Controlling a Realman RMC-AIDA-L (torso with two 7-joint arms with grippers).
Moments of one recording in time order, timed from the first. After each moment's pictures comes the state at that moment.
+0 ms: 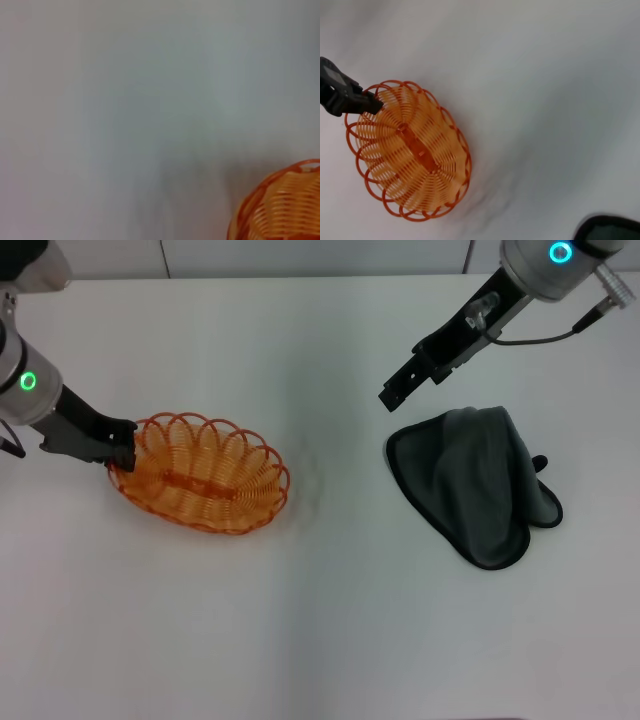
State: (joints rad) left arm -0.87 -1.96 1.06 0.64 2.74 1.24 -2.85; right arm 1.19 2.02 -0.81 -0.59 -2.78 -1.48 2.48
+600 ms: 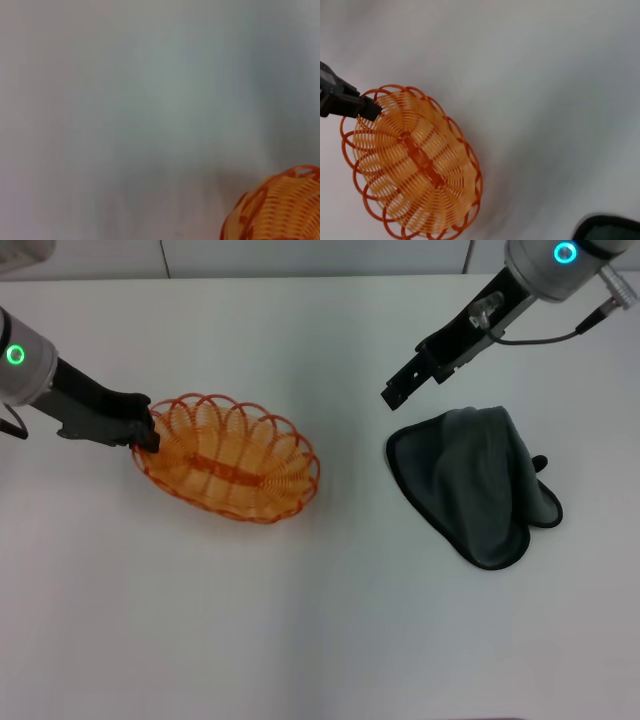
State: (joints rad) left arm -0.87 -1.93 0.95 0.66 2.61 1.34 -2.78; right arm 1.18 2.02 -0.81 -0.59 -2.77 -1.48 2.48
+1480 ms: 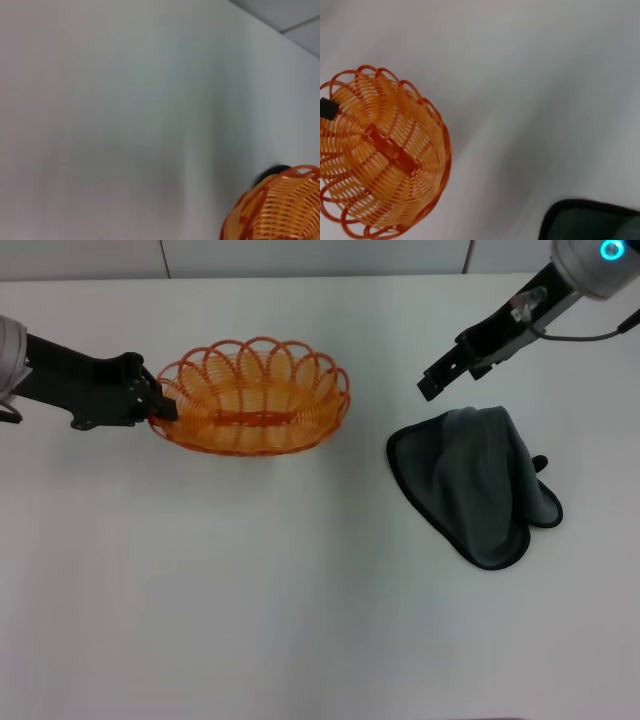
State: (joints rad) left arm -0.80 -1.86 0.88 0.59 2.31 1.39 -2.80; right arm 1.13 1.97 -0.78 -0.60 -2.78 -1.49 2.49
